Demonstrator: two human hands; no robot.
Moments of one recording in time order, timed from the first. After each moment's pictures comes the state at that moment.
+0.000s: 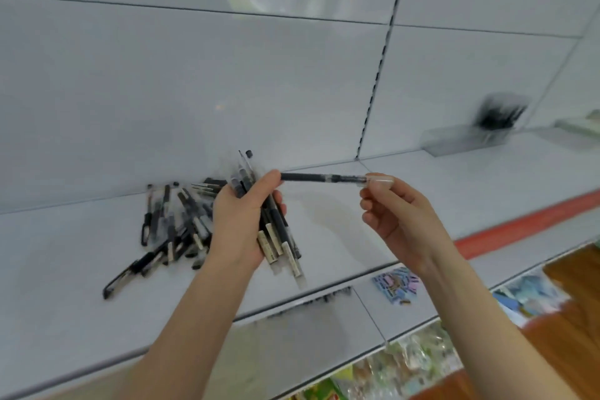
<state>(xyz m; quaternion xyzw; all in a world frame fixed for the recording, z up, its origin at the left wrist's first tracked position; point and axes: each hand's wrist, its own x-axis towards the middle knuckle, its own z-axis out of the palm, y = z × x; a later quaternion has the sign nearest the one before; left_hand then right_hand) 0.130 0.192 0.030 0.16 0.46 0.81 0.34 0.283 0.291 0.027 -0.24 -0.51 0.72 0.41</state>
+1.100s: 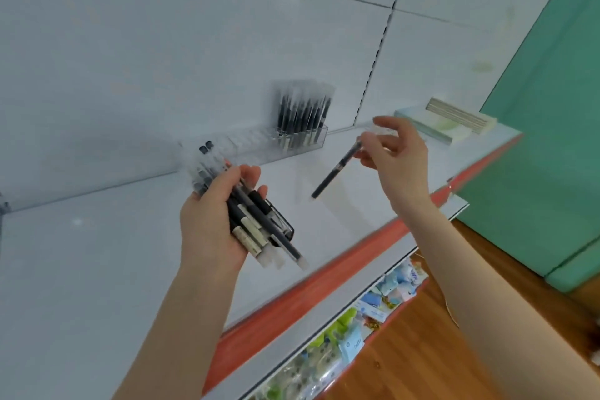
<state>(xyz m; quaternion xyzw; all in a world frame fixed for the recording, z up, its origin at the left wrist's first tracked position) 0.416 0.607 0.015 0.05 0.34 0.81 0.47 0.576 0.726 0.039 -0.41 -0.64 0.34 0.56</state>
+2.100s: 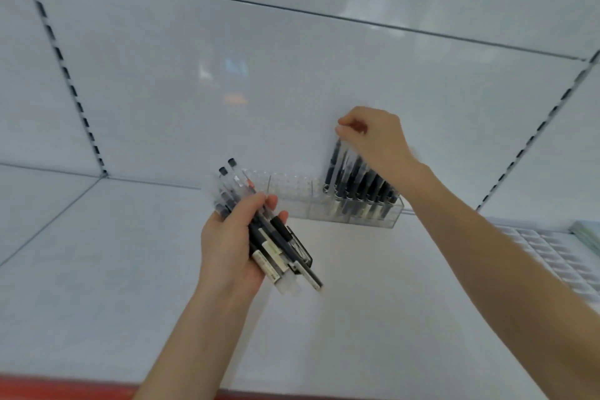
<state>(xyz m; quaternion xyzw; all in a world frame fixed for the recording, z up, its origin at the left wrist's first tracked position) 0.463 0.716 0.022 -0.06 0.36 0.91 0.20 0.452 0.925 0.075 -0.11 -0.91 0.23 0.33</state>
